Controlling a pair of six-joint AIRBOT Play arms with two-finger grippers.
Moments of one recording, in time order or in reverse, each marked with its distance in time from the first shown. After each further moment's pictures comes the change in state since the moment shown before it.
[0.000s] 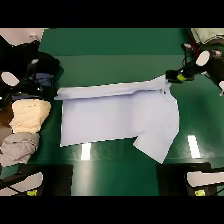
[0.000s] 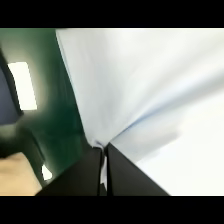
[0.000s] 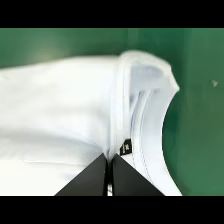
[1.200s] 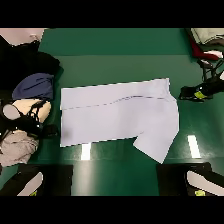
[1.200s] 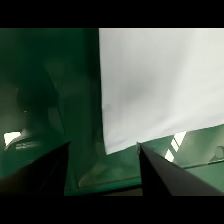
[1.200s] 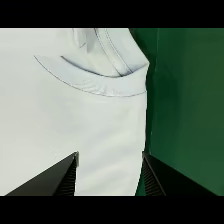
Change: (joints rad) left arm 0.002 0.369 -0.471 0.072 -0.351 -0.264; right arm -0.114 0.350 -0.291 0.029 0.199 -0.054
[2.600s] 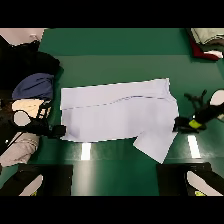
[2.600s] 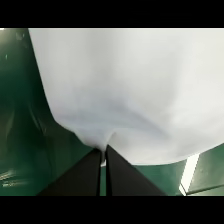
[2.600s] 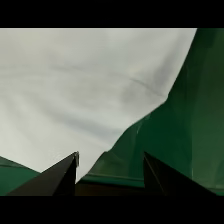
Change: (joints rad) left arm -0.181 0.037 -0.019 -0.016 0.143 -0.089; right arm 0.010 0.164 -0.385 0.046 0.237 0.034
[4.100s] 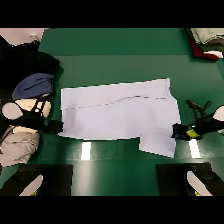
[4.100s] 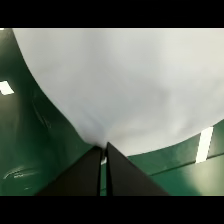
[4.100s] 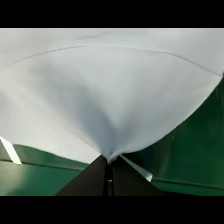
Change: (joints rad) left arm 0.000 0.013 0.154 -0.010 -0.146 0.070; right arm 0.000 0.221 -0.128 0.119 -0.052 0.041
